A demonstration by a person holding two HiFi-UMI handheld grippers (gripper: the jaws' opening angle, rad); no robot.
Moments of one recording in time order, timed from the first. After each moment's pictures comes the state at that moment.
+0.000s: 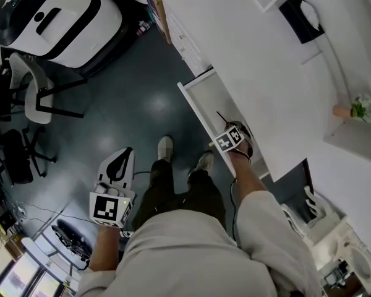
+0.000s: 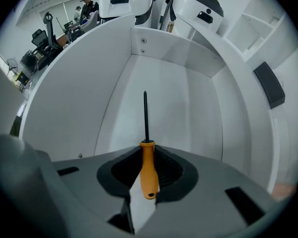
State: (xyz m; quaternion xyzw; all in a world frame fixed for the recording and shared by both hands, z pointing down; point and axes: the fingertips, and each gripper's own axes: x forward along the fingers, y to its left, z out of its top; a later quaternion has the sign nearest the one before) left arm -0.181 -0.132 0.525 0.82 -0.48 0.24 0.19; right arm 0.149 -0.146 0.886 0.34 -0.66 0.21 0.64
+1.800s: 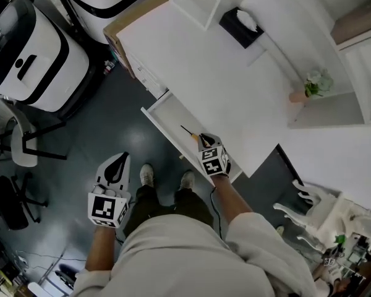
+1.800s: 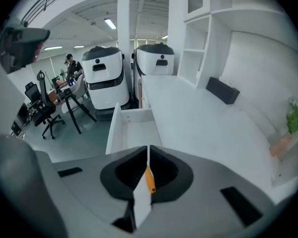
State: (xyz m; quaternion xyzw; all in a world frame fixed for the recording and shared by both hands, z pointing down) left arm -0.103 -0.152 0.484 0.88 -0.41 0.18 0.14; right arm 0.144 -0.157 0.707 0.50 -0.73 0.23 0.40
